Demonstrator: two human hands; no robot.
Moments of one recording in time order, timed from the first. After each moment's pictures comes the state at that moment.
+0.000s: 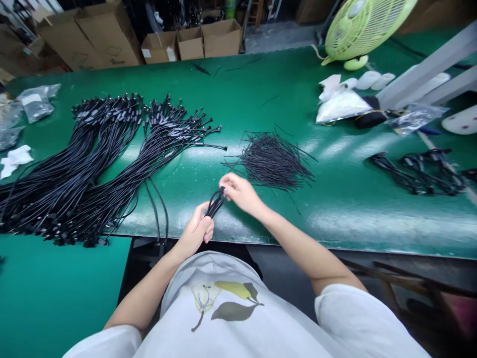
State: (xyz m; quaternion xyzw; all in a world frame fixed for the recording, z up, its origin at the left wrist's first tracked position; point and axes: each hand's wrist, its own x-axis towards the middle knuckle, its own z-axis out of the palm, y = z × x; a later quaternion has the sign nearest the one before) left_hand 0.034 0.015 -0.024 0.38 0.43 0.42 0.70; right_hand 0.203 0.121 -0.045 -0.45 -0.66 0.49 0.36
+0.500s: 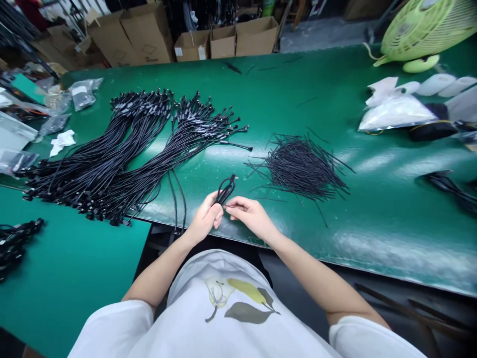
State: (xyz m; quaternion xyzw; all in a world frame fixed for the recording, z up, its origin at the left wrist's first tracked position) left_hand 0.013 0.026 -0.033 0.42 0.42 0.49 0.64; right_hand 0.175 0.068 -0.036 -0.39 -0.55 0.66 0.33
